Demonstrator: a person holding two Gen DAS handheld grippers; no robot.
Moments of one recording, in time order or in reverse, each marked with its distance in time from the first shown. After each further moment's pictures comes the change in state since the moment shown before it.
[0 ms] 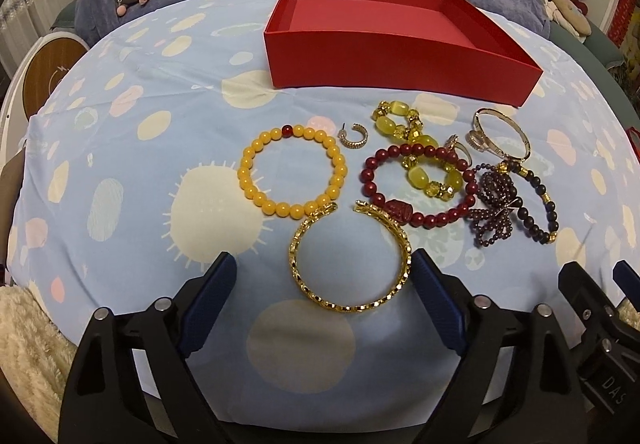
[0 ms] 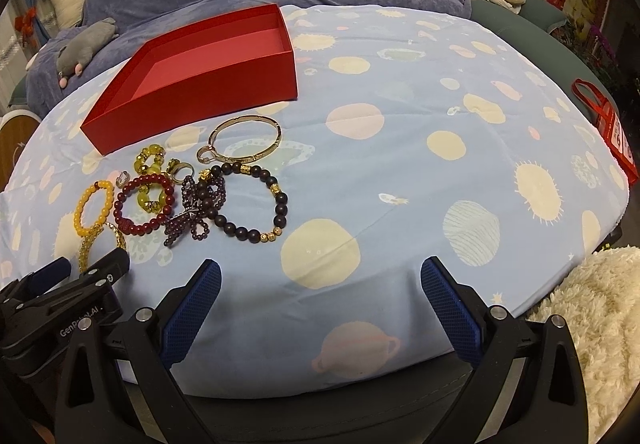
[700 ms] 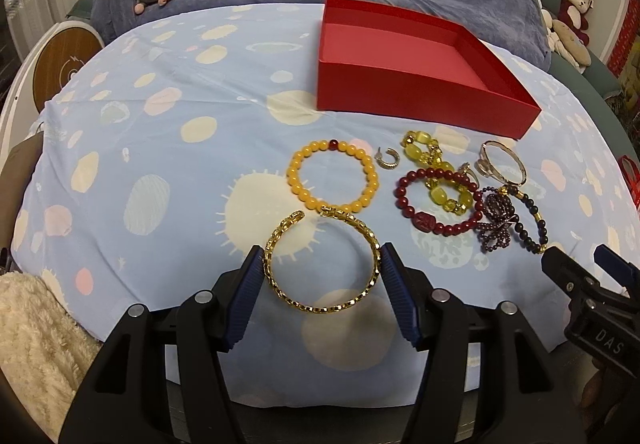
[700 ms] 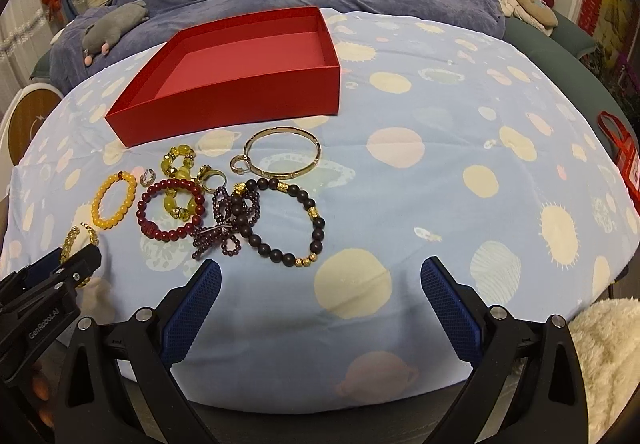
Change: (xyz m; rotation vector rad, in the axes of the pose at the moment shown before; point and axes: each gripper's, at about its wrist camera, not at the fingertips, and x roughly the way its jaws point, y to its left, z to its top) left arm -0.027 0.036 -0.006 -0.070 -0.073 -0.017; right arm 0.003 0.019 0.018 -0.115 0.001 0.059
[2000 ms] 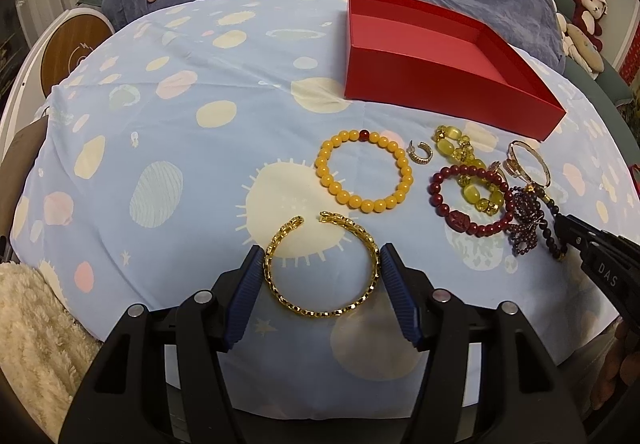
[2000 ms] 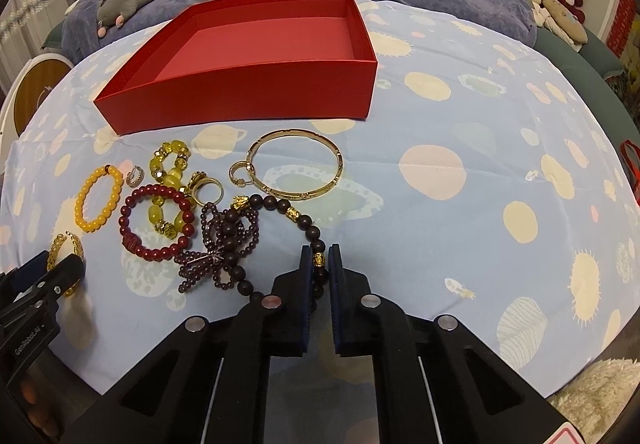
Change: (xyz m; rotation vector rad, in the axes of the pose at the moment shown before) left arm 0.014 0.012 -0.003 -0.042 0.028 0.023; right arm 0.031 0.006 0.019 -0.079 0.054 0.036
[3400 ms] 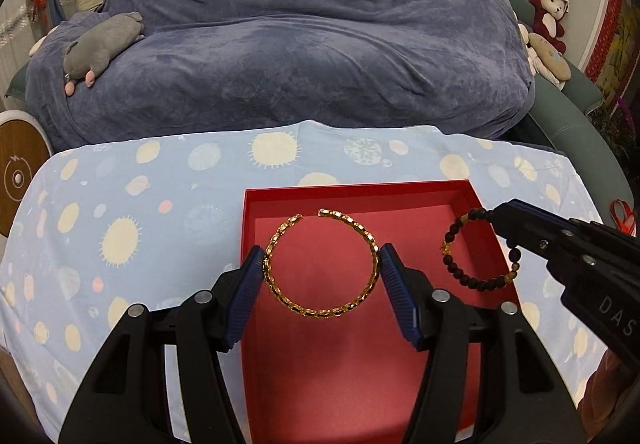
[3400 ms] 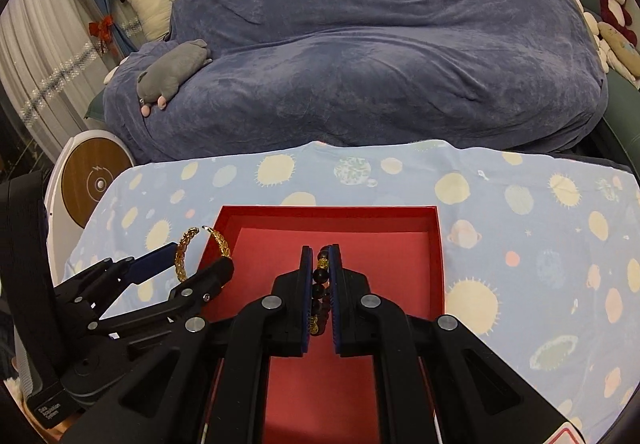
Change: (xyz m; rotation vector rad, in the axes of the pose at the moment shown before) left arm 0.073 -0.084 0.279 0.160 -0.085 -0.124; right arm 0.030 0.016 0.271 0.002 -0.121 0.275
